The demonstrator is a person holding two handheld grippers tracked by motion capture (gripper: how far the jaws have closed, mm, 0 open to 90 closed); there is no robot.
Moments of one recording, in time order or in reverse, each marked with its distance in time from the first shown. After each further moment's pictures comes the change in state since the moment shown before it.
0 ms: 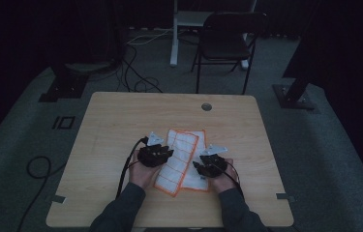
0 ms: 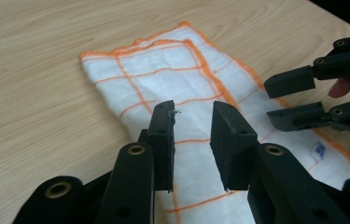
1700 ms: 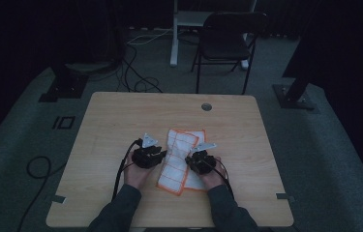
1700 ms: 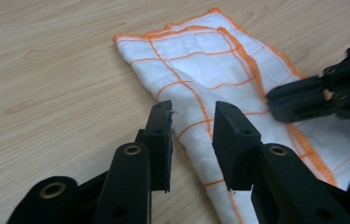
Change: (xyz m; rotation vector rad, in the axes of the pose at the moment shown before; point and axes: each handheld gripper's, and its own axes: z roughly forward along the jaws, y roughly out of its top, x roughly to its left) left arm 0.013 -0.013 -0.003 0.008 0.073 -0.004; right arm 0.015 0.018 0.023 0.010 0.052 0.058
